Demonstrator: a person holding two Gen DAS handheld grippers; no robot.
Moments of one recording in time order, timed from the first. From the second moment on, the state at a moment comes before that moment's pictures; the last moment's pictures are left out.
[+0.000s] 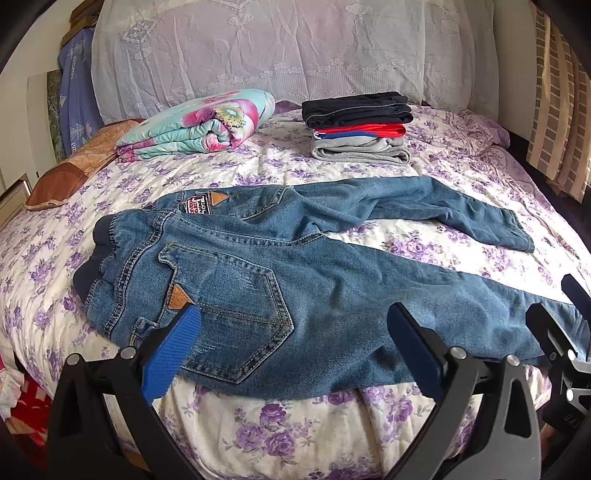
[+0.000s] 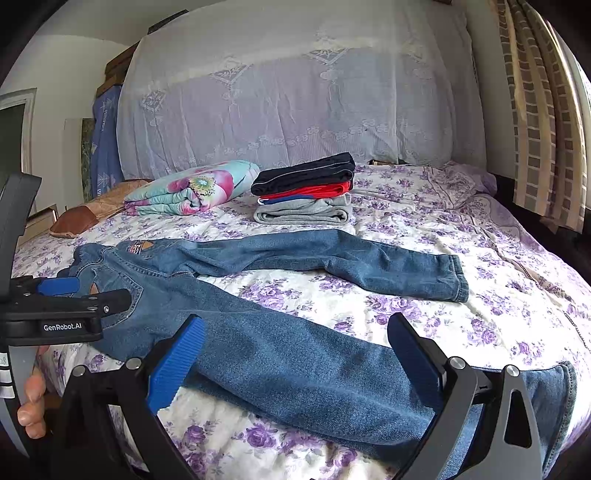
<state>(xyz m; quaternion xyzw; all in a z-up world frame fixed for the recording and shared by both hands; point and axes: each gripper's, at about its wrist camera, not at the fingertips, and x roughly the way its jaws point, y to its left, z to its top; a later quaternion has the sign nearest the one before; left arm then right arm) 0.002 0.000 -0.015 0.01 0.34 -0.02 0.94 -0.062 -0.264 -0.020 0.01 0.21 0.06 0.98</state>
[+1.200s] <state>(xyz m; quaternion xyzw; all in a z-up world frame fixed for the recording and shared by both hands) 0.002 0.004 -0.014 0.01 0.35 -0.03 0.94 -0.061 -0.265 -0.021 0.01 0.22 0.06 0.97</state>
